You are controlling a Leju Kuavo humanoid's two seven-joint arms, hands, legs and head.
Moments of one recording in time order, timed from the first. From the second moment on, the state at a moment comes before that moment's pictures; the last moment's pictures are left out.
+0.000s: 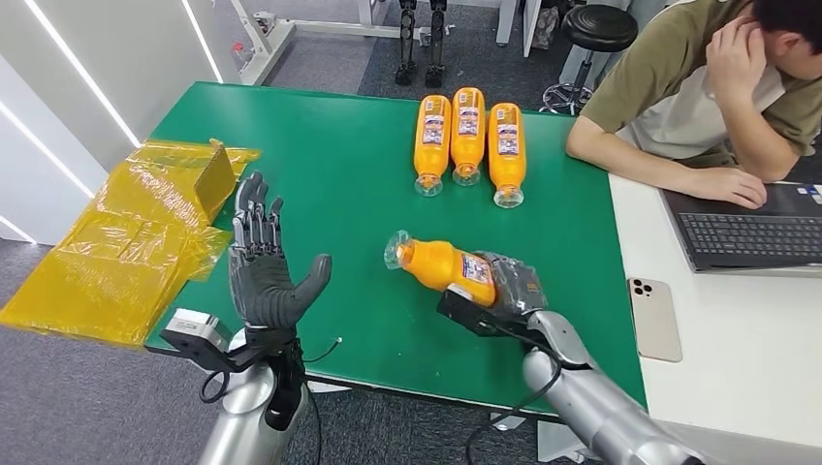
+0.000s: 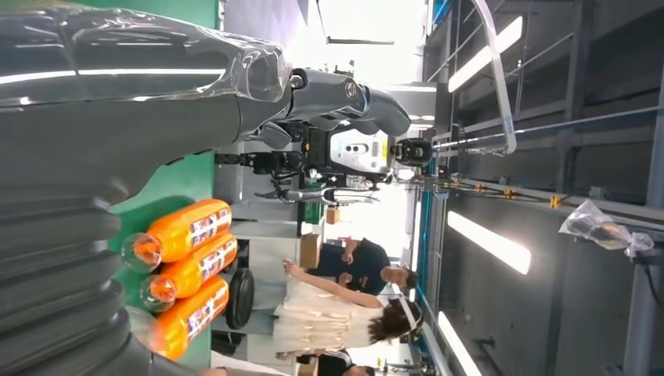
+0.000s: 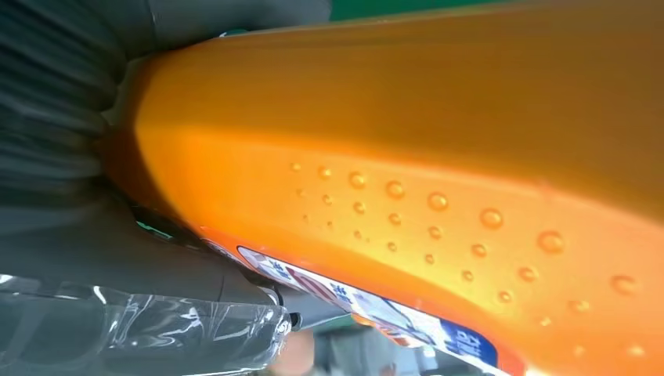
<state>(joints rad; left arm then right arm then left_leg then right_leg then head) -0.14 -0.25 -0.20 -1.36 -0.08 0.13 -0.70 -0.63 -0.08 0.67 -0.69 0.59 -0.40 -0.30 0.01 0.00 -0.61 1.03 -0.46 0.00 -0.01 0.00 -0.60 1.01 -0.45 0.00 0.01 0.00</state>
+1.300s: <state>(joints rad) -0.26 -0.27 -0.39 -1.06 -0.20 -0.09 -0.63 -0.20 0.07 0.43 -1.19 0.98 -0.39 -0.25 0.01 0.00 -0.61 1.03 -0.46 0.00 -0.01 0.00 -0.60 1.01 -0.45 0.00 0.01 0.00</state>
